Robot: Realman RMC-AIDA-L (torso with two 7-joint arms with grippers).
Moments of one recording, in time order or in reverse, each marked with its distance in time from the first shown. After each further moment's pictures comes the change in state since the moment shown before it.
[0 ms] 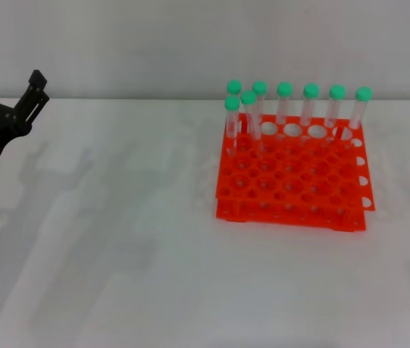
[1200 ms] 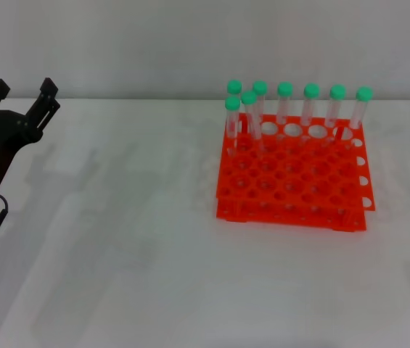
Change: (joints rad) left arm -0.036 -0.006 0.007 -0.074 -0.014 0.018 -0.007; right arm 0.025 0.002 0.035 0.042 0.086 -0.051 -0.085
